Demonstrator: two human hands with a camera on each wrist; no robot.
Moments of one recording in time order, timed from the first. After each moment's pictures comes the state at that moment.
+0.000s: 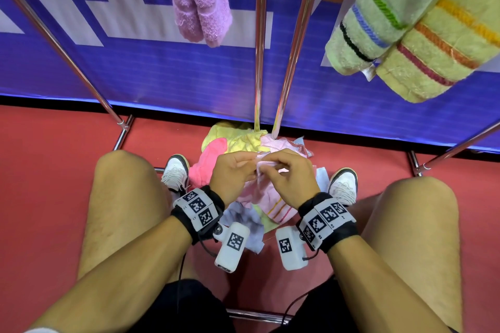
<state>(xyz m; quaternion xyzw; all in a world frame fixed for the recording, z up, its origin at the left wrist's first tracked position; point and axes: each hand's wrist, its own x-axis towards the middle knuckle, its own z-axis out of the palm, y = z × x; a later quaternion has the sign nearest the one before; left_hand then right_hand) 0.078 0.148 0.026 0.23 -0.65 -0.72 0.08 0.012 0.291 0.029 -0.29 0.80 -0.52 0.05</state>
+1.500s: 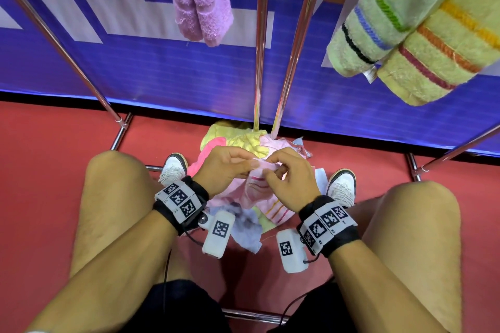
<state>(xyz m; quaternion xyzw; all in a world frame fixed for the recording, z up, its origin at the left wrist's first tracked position) 0.078 0.124 0.043 0.16 -0.65 -0.75 0.00 0.013 0.295 0.031 -0.31 0.81 -0.50 0.04</state>
